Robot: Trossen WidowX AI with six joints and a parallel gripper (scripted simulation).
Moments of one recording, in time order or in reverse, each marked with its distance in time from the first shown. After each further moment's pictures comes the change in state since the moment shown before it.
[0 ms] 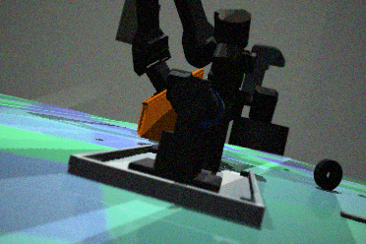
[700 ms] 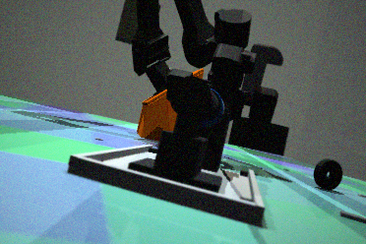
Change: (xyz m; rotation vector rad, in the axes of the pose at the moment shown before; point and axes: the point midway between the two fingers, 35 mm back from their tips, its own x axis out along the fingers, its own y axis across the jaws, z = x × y) arm -0.002 0.000 -0.001 0.000 0.000 0.000
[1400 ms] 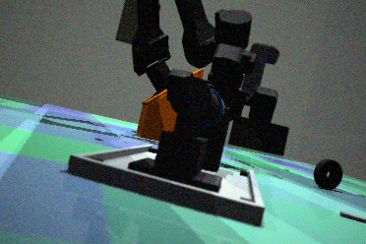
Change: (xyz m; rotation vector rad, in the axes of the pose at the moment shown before) arm -0.002 0.000 -0.002 0.000 0.000 0.000
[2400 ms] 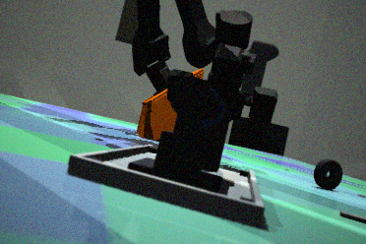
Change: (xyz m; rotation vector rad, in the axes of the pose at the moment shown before) arm -0.002 0.000 -0.002 0.000 0.000 0.000
